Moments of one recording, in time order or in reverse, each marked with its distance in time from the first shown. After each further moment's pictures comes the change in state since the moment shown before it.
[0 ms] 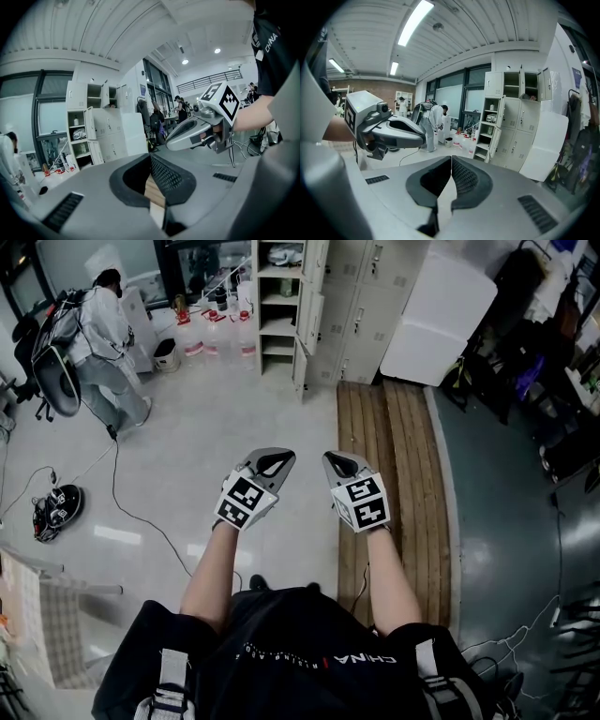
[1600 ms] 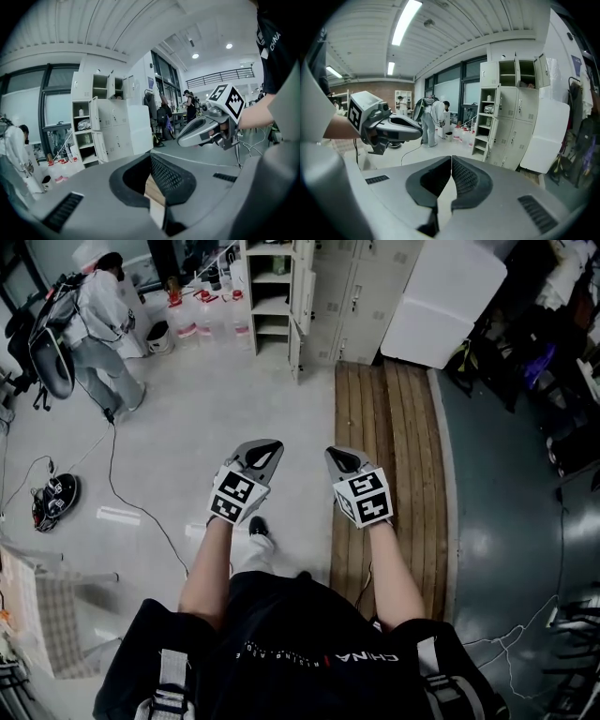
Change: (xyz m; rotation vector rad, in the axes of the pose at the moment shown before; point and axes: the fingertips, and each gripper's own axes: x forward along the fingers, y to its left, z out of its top) left arm 0.078 0.009 -0.034 -0.072 0.069 0.078; right arm 0.017 -0.077 -0.062 0.043 0.062 0.042
